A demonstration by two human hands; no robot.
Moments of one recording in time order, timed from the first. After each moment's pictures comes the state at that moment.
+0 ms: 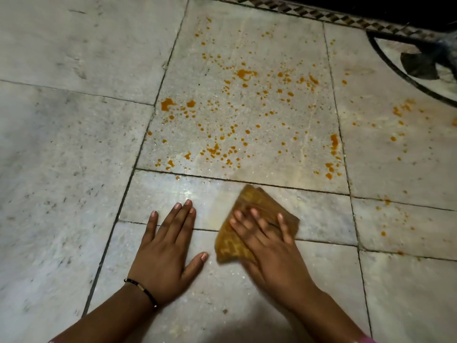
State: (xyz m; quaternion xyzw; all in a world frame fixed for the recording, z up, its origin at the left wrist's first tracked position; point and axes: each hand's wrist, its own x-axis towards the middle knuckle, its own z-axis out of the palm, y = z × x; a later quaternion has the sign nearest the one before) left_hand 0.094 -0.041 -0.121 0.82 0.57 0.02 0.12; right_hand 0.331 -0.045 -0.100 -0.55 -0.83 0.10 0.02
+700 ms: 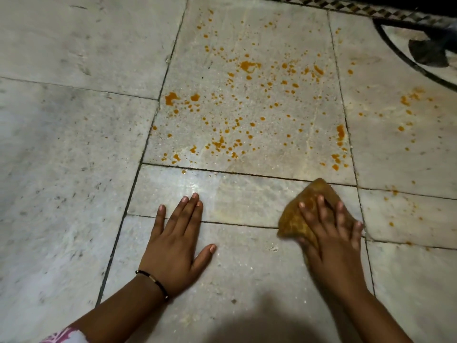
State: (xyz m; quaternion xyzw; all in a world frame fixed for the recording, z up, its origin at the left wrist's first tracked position) left_hand 0.095 -0.041 -0.122 0.82 0.57 0.01 0.12; right_hand 0.399 -0.059 -0.101 -0.72 -0.69 0.10 0.01
